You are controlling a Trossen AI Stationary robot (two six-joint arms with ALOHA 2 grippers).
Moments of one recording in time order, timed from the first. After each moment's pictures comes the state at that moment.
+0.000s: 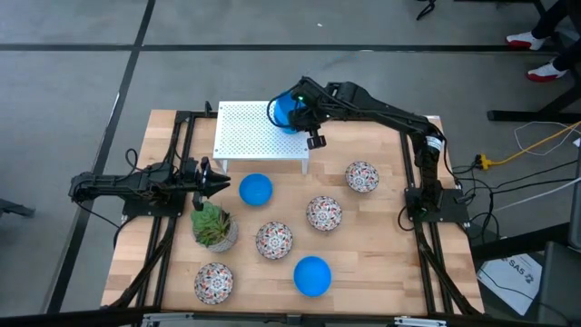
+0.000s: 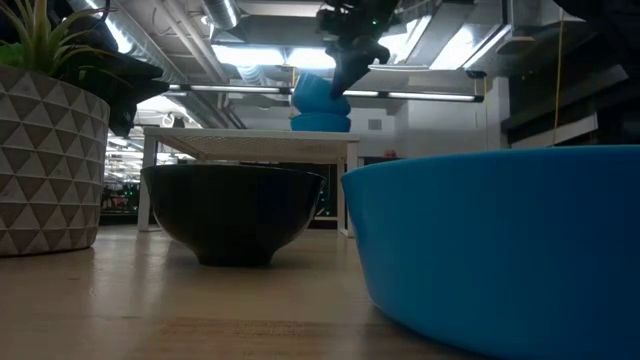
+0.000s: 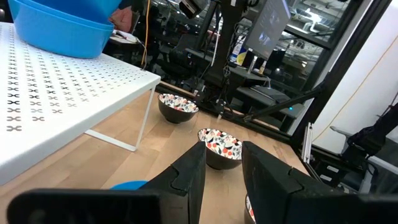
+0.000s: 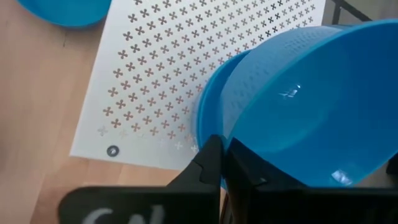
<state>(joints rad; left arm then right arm) 0.02 0.00 0.01 0.03 -0.08 -0.39 -0.37 1.93 2.11 -1.13 0.10 -0.74</state>
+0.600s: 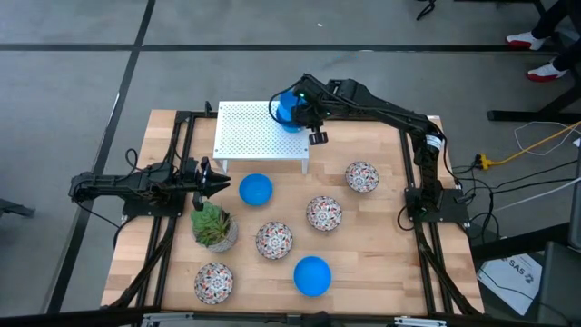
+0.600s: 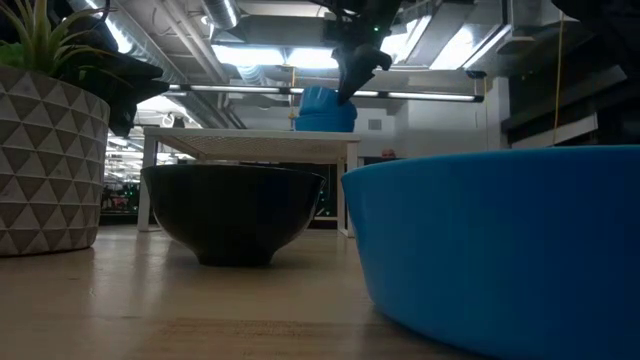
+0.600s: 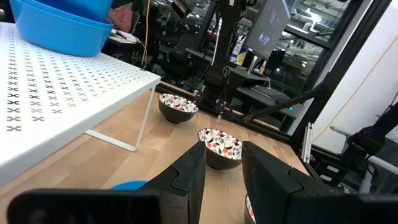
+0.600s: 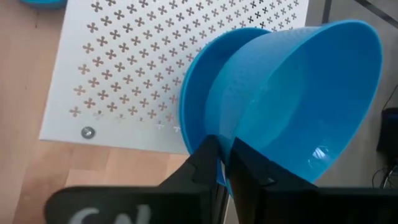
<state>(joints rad) 0.02 0.00 0.01 0.03 -0.08 -0.39 -0.40 1.93 2.11 -1.15 0.16 -0.74</state>
